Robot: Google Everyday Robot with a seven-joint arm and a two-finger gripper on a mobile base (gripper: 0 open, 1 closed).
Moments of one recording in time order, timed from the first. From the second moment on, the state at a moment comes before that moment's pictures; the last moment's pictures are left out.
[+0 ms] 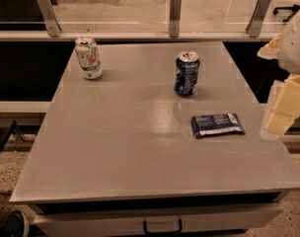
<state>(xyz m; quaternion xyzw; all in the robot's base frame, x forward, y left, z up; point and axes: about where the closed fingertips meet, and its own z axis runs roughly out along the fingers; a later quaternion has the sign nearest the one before) 0.438 -0.217 0.976 -0.60 0.78 -0.03 0.16</state>
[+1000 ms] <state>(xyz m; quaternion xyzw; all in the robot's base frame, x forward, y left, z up) 0.448 -0.199 0.946 -0.62 0.76 0.00 0.17</state>
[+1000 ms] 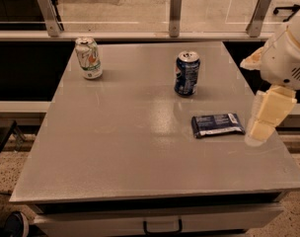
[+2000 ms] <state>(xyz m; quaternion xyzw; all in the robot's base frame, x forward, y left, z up) 0.475 -0.190 0.888 -0.64 0.75 0.04 0.16</state>
